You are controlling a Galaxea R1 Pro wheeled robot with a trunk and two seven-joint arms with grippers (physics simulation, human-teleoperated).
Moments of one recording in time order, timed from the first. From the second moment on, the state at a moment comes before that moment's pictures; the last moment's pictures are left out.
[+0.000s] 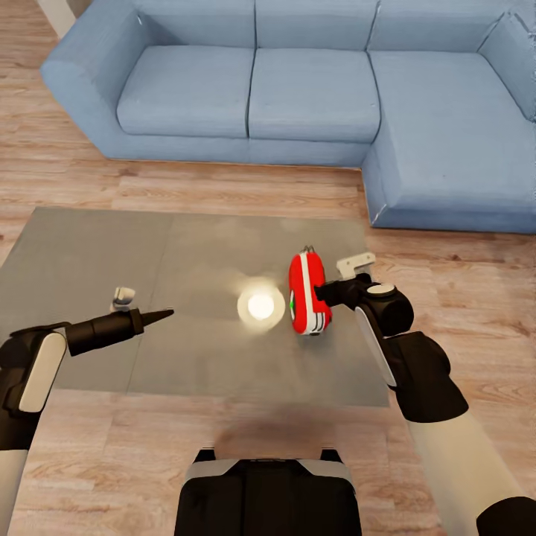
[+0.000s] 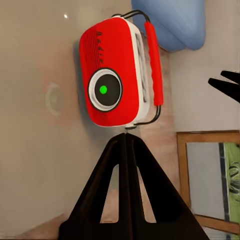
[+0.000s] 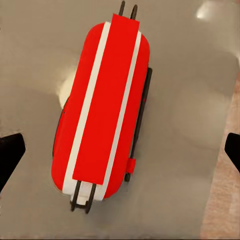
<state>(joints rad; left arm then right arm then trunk) -0.66 0.33 0.16 -1.40 0.52 0.99 -0.83 -0.84 -0.04 0.30 -1.57 -0.01 1.05 -0.06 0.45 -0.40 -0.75</state>
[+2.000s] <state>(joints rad) -0.66 0.33 0.15 -1.39 0.42 0.99 -0.83 -0.83 -0.05 0.29 -1.57 -0.01 1.05 -0.13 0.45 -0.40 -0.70</state>
